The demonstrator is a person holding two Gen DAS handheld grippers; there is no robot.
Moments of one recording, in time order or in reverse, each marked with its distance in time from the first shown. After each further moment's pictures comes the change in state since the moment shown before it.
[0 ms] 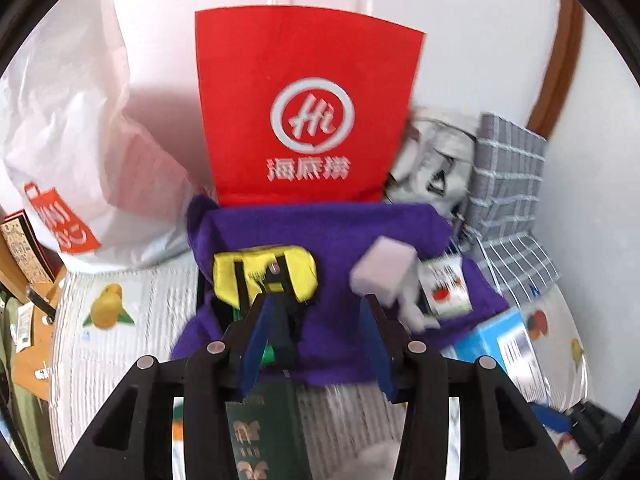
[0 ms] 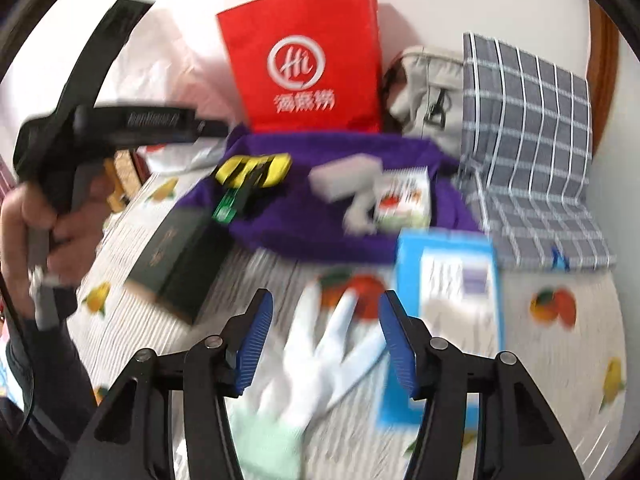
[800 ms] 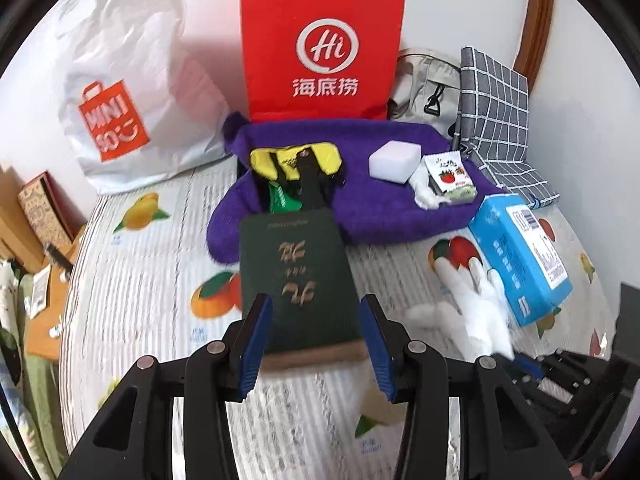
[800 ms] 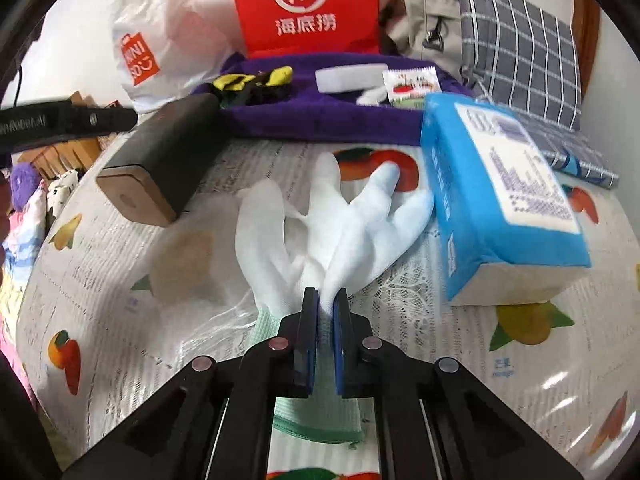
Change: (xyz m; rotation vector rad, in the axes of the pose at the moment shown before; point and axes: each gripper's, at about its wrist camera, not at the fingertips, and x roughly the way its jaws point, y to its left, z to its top) left arm -0.044 0.028 -0.114 0.040 0.060 0.040; right arm 0.032 0.033 -0.092 0.017 0.056 -0.089
